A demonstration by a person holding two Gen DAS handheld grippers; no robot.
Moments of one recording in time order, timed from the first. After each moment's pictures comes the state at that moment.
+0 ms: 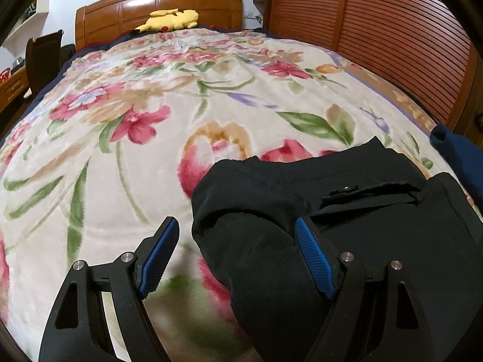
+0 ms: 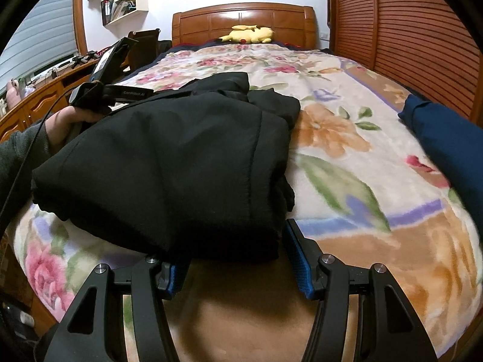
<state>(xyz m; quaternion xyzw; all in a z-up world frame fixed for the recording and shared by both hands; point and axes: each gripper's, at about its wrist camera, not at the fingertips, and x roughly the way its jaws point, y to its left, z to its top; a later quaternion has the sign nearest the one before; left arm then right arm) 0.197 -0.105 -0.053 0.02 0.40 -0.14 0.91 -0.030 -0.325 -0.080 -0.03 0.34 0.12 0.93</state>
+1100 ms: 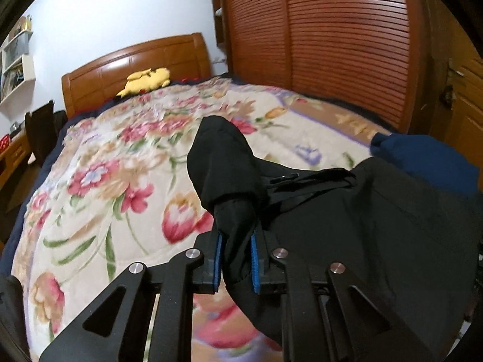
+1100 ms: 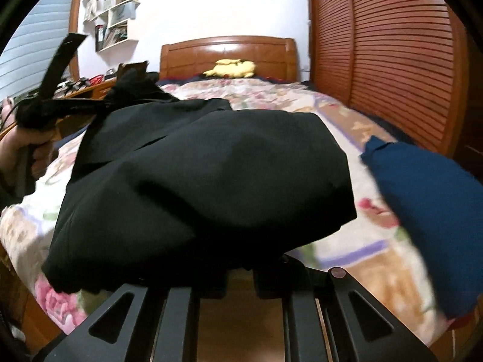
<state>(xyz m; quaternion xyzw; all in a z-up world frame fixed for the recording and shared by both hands) 0.086 -0.164 0.076 0.10 0.29 -0.18 0.93 -0.048 -0.371 -0.027 -0.03 0.26 0.07 0.96</state>
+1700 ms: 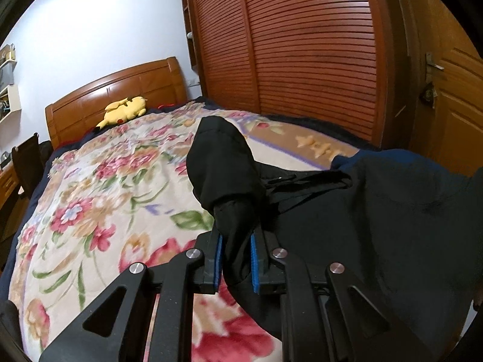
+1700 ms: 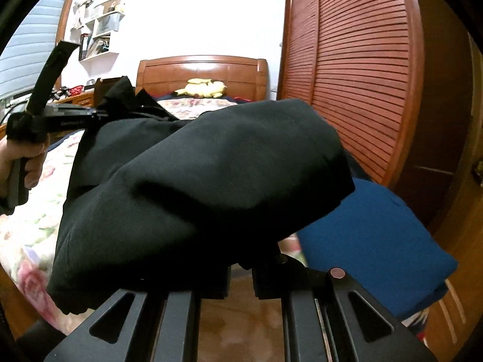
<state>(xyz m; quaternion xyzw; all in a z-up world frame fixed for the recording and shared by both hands) 0.064 -0.276 0.105 0.12 0.25 -0.21 0.94 -0.083 -0.432 0.005 -0.06 0.22 0.02 0.97</state>
